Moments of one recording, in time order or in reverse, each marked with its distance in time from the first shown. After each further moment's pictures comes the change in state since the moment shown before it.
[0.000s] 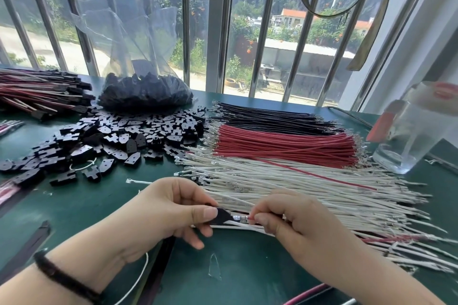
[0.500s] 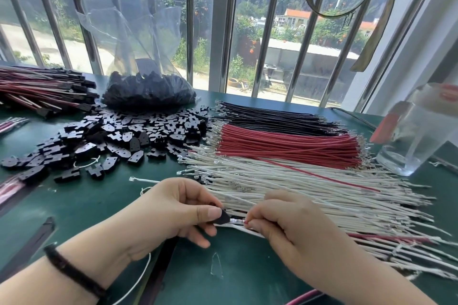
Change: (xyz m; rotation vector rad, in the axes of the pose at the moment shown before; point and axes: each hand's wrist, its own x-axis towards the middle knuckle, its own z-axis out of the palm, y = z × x) left_hand 0.001 0.001 0.003 -0.020 -0.017 -0.034; right_hand 0.002 -0.004 0.006 -0.147 -0.020 -0.077
